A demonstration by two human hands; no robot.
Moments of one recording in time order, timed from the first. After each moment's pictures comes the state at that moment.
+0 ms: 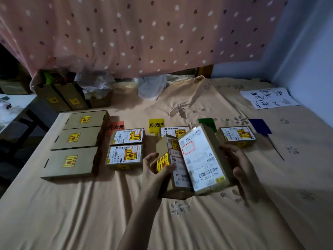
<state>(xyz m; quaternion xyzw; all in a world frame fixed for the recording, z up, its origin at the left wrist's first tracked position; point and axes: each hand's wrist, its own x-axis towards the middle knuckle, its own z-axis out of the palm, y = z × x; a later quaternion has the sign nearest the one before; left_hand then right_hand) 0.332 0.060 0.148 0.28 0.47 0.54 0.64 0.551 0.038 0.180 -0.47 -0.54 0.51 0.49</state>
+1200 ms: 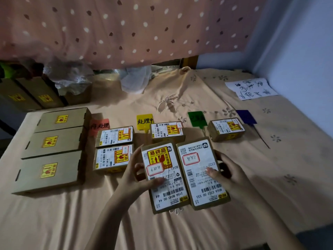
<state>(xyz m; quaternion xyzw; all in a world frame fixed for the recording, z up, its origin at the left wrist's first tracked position) 0.260 0.092 0.134 0.47 0.46 0.37 0.66 0.521 0.038 0.167 -0.62 -0.47 0.49 0.39</state>
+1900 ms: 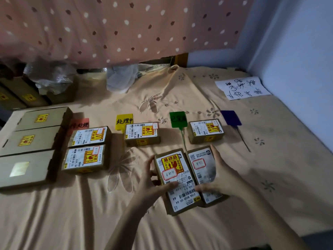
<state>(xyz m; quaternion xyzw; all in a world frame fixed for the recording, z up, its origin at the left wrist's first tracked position) 0.418 0.070 0.107 0.48 0.52 0.35 0.62 0.648 0.058 0.152 -0.68 -0.57 0.44 0.16</state>
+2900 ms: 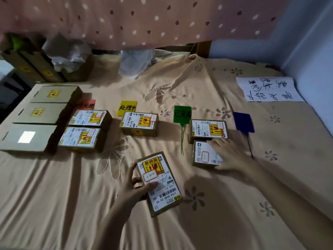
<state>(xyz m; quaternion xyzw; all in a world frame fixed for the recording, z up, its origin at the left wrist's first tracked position) 0.458 0.053 0.073 0.30 0.64 0.38 0.60 0.768 0.190 0.067 -0.50 -0.85 0.08 -0.13</state>
